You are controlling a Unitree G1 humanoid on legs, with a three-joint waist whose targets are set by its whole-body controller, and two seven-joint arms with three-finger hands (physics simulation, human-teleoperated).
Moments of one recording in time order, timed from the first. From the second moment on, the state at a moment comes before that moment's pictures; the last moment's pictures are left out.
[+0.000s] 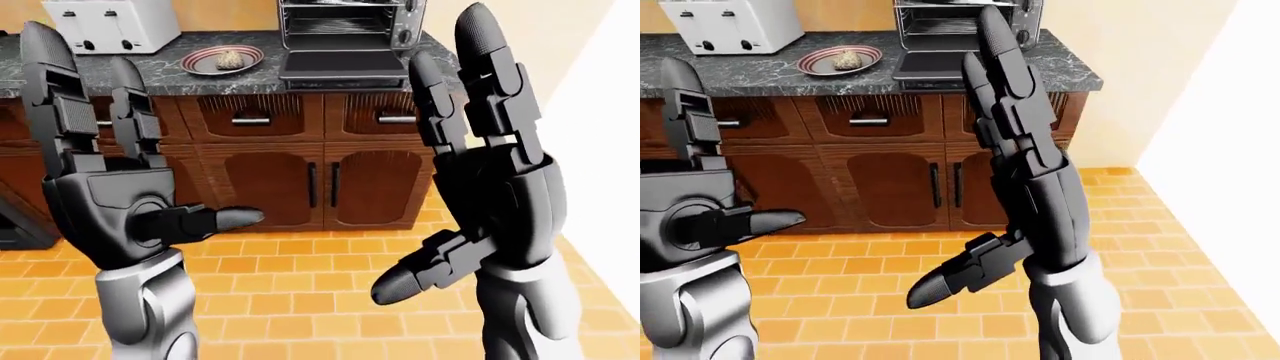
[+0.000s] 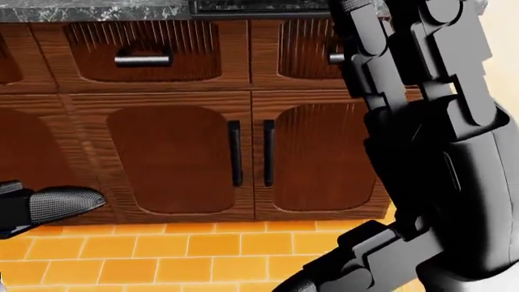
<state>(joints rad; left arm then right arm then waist) -0.17 0.08 0.15 -0.70 -0.31 0.01 0.11 -0.21 -0.04 0.02 -0.84 0.14 0.22 0.28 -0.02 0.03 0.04</state>
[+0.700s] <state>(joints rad) -0.15 0.07 0.16 -0.68 -0.30 -0.01 0.11 -0.19 -0.04 0.03 -0.85 0.15 0.20 0.29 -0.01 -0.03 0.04</state>
